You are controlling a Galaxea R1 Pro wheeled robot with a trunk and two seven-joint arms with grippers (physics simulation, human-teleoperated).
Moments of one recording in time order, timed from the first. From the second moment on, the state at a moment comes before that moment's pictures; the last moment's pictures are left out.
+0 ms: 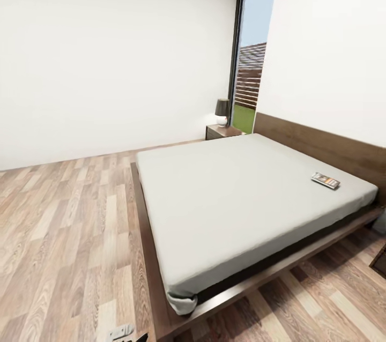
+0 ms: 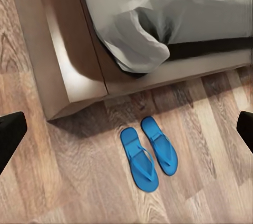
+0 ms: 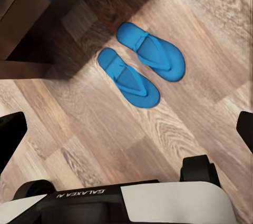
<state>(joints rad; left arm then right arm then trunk) -0.36 0.05 0.24 -0.10 0.15 -0.23 -0.53 -0.38 -0.21 -0.05 0.05 -0.34 -0.01 0.46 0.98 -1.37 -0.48</state>
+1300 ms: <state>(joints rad) -0.36 0.05 0.24 -0.10 0.15 -0.23 -0.53 -0.38 -0.21 -0.05 0.05 -0.34 -0.01 0.46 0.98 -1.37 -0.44</state>
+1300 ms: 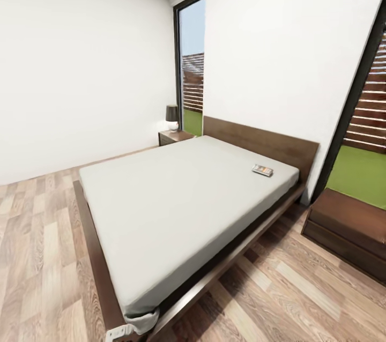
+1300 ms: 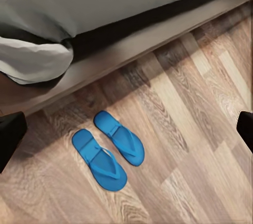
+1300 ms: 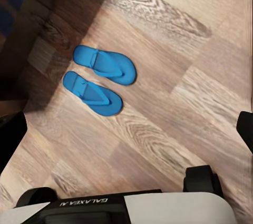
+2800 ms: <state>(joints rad) -0.36 0.05 0.24 -0.10 0.15 -0.23 -0.53 -0.38 -0.21 -0.05 0.05 -0.34 -0.01 0.46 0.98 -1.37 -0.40</state>
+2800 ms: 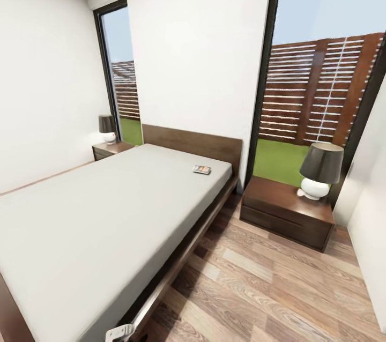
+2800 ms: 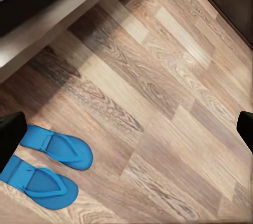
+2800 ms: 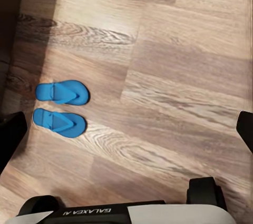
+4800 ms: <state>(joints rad) -0.36 0.05 0.24 -0.10 0.15 -0.23 -0.53 -0.38 -0.21 -0.05 0.06 -0.34 -0.01 0.46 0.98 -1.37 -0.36</state>
